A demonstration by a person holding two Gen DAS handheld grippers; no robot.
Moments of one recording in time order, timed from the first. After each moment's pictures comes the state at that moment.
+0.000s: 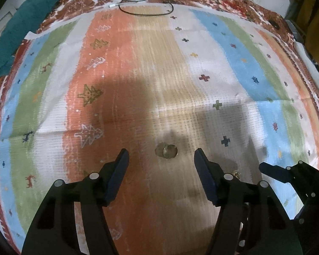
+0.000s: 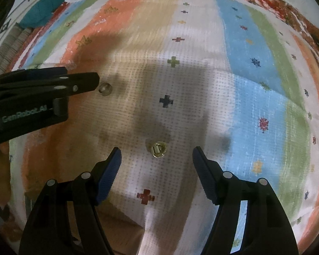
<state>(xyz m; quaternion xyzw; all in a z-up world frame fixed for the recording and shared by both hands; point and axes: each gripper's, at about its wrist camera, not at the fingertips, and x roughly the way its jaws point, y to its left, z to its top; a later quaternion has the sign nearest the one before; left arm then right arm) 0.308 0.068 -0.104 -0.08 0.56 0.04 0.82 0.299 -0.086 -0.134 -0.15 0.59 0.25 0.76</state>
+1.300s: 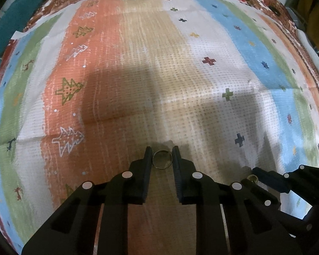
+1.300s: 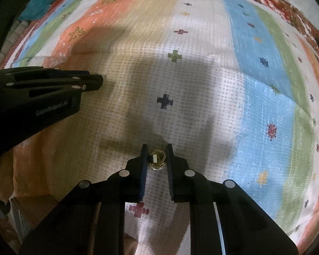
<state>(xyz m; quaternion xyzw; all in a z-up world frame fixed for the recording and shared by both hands) 0.327 0.065 -0.136 -0.07 0.59 0.02 0.81 0.312 -0.078 -0.150 -0.17 0.59 0.25 0.75</state>
